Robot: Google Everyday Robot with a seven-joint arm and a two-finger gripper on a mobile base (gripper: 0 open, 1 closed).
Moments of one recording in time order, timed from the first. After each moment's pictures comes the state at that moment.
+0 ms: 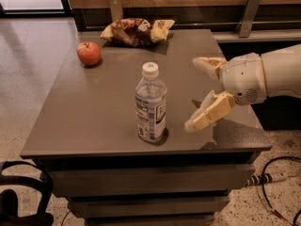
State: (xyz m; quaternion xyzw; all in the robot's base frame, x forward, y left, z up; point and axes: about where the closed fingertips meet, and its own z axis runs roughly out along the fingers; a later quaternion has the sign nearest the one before) arm 0.475 -0.089 0.916 -0.56 0.65 0.28 0.43
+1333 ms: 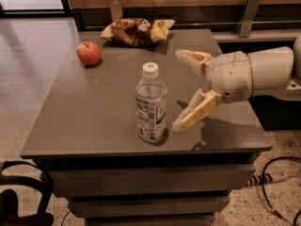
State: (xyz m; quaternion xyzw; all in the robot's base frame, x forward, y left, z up) arm 0.469 -0.054 0.934 -0.58 0.57 0.32 0.48
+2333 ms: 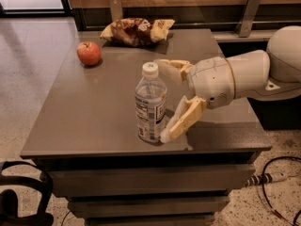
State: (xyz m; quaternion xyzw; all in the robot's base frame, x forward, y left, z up) arm 0.442 -0.014 0.930 -0.60 0.53 0.40 0.45
